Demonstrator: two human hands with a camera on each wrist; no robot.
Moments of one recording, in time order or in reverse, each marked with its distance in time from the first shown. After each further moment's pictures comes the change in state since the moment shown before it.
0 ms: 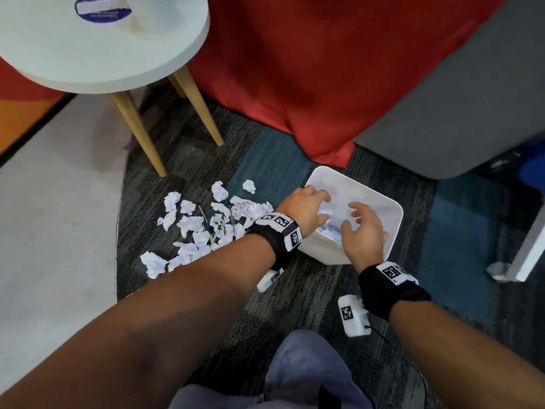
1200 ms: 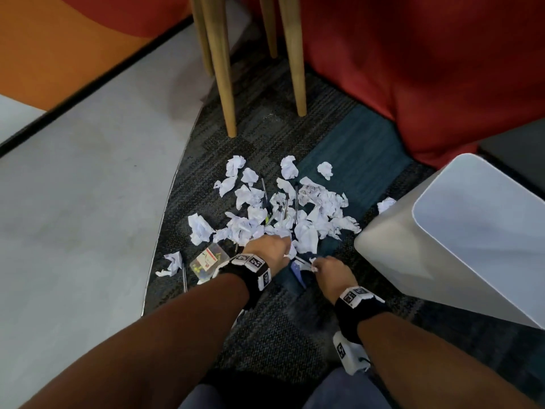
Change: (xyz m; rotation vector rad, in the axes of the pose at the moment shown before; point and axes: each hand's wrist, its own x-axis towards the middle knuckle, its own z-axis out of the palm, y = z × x) left_hand -0.106 -0.228 0.103 0.205 -0.255 -0.444; right_hand -0.069 0.031 0.239 -0.551 -0.878 -0.354
